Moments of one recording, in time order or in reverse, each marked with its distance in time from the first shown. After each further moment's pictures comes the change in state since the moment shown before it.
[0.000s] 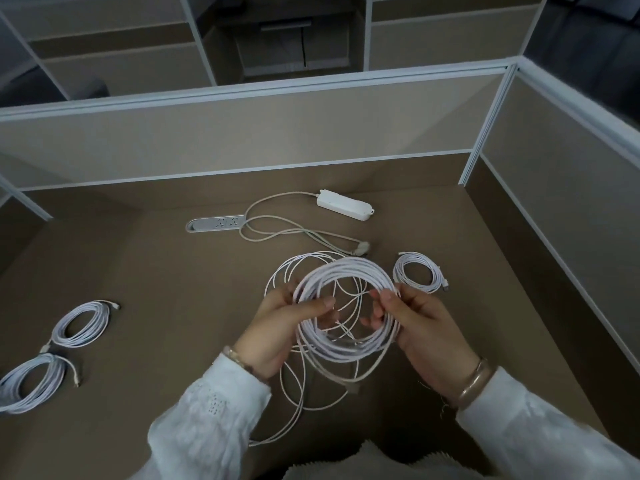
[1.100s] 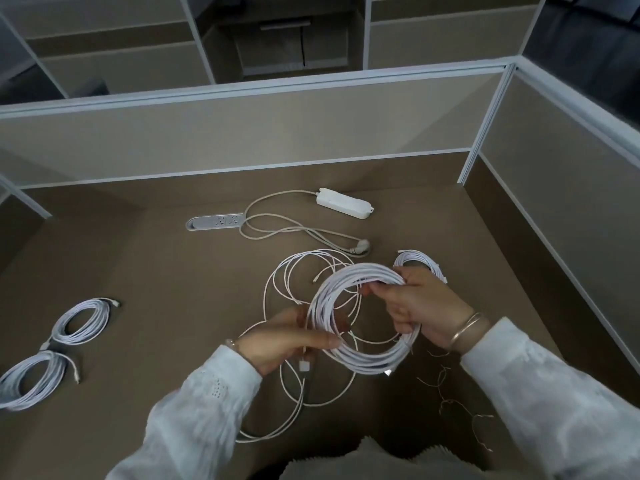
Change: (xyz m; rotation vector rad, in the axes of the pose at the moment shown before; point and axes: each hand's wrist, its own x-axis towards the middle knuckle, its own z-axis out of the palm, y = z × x) left_hand 0.005 -0.018 -0.023 0.322 -0.327 -0.183; right_hand 0.026 -0.032 -0.006 -0.404 -0.101 0.229
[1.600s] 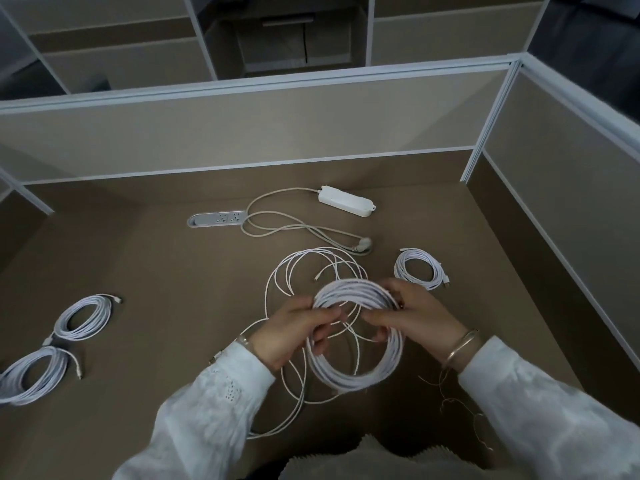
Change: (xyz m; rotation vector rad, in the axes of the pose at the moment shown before) left_hand 0.011 0.000 0.014 -0.108 0.201 0.053; right_hand 0.005 0.029 0.003 -0.202 0.025 -0.089
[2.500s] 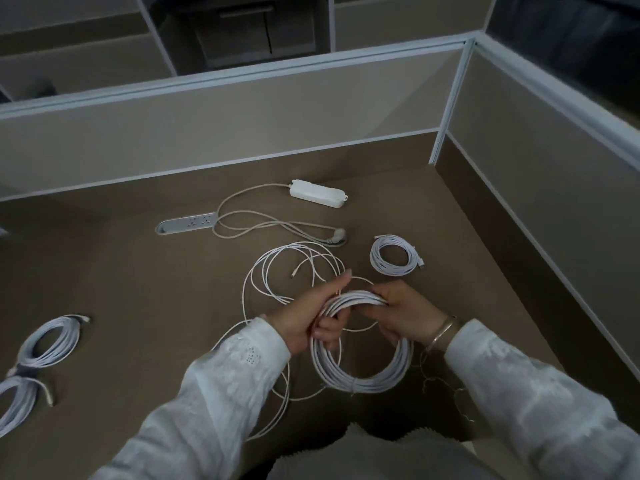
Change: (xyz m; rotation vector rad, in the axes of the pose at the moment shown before) left_hand 0.041 0.002 0.041 0.083 -0.328 -0.320; right_hand 0.001 0.032 -0.022 -0.182 -0.052 -0.071
